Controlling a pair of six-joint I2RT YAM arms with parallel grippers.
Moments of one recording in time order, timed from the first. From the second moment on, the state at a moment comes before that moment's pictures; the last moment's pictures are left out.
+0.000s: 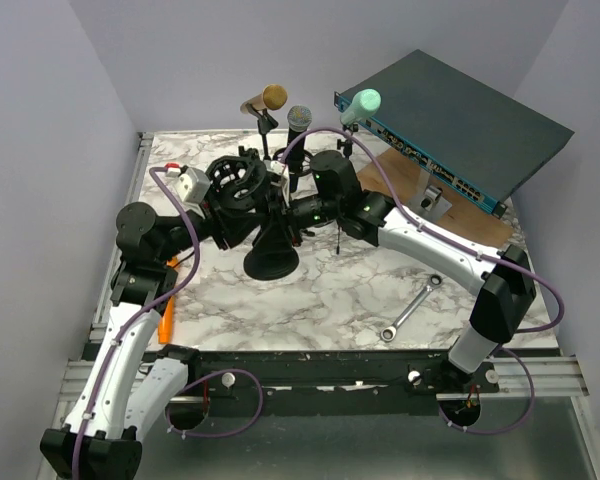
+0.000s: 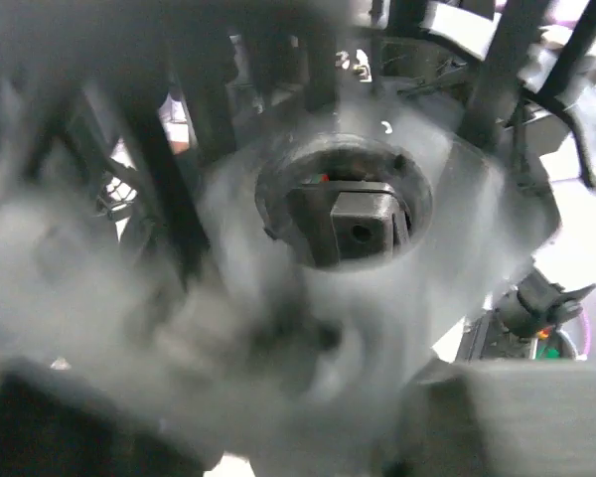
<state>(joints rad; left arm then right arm) -0.18 0.78 0.85 0.05 0.83 -0.28 0.87 1.68 1.49 -0.15 -0.88 0.14</state>
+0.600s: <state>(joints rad) -0.18 0.75 0.93 -0.19 0.58 -0.34 0.88 1.68 1.49 -0.17 -0.51 0.11</state>
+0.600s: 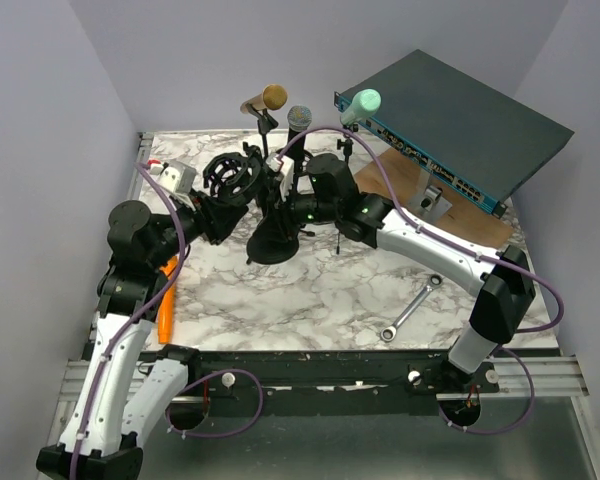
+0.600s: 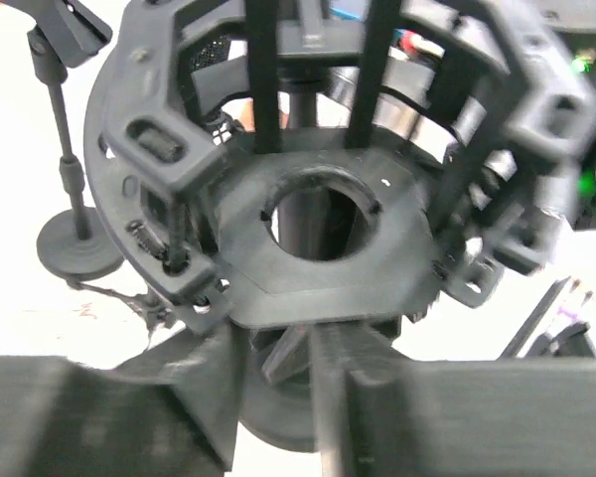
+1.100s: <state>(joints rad) -0.18 0.59 1.23 -0.63 0.59 0.10 0.88 1.66 1.45 -0.17 -0.52 0.00</state>
